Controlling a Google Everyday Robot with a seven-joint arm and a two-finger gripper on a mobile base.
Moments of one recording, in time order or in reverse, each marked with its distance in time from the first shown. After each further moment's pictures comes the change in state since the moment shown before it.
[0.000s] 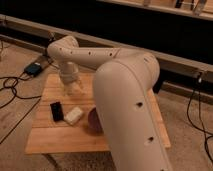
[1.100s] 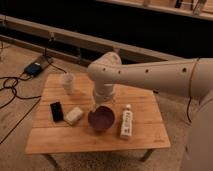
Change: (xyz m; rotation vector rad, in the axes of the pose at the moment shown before) arm 0.176 -0.107 -0.023 0.039 -0.066 0.337
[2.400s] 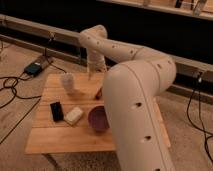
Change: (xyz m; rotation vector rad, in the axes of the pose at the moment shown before) arm -0.211 0.013 0.024 0.077 0.023 -0.053
